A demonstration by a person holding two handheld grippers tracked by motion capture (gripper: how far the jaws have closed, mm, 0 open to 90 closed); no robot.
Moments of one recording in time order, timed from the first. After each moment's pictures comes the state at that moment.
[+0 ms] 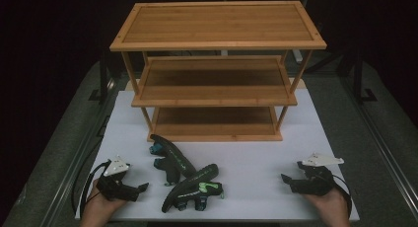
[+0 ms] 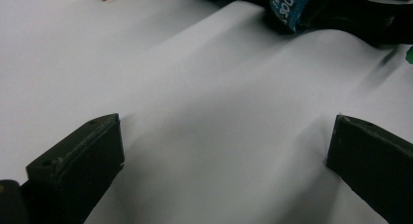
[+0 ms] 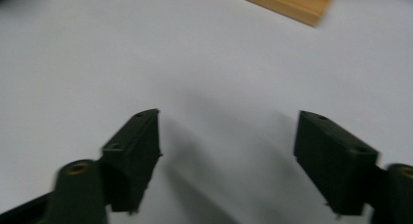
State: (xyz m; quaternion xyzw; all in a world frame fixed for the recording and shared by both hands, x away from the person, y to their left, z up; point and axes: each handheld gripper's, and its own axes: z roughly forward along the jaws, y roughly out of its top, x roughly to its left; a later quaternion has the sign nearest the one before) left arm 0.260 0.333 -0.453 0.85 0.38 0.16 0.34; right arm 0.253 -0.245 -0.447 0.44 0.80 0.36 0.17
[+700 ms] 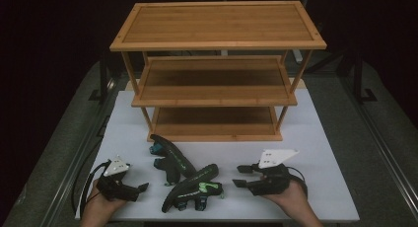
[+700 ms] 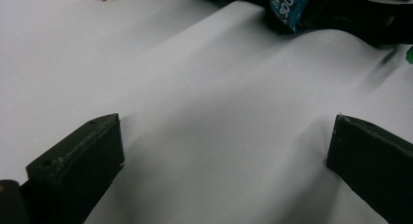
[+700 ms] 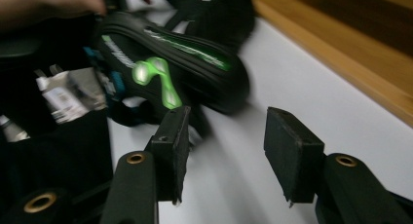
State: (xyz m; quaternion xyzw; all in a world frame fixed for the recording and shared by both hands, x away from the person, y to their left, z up) left arm 0.260 0.333 -0.453 0.85 0.38 0.16 0.34; right arm 0.256 -0.126 -0.403 0.21 0.85 0.49 0.02
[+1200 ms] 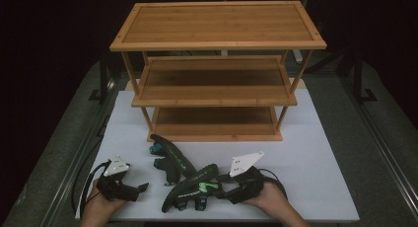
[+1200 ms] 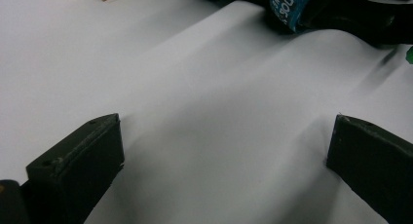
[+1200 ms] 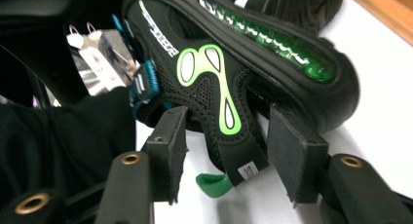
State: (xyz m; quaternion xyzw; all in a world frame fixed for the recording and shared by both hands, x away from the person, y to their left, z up) left arm 0.260 0.333 -0.453 0.85 0.38 0.16 0.34; right arm 0.261 -0.071 -0.422 0.15 0.89 0.44 -0.02
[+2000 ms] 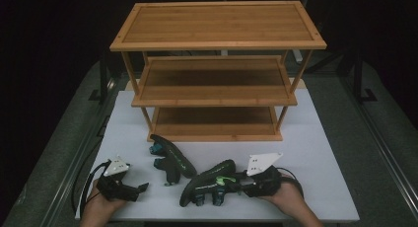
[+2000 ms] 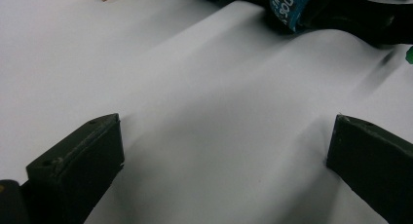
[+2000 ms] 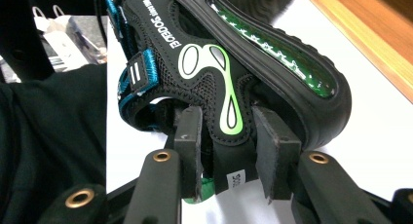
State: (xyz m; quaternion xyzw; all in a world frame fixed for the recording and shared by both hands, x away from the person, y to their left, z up) left arm 0.260 0.333 -0.453 0.85 0.38 0.16 0.34; right arm 0.260 -0.118 -0.414 0.15 0.89 0.43 0.04
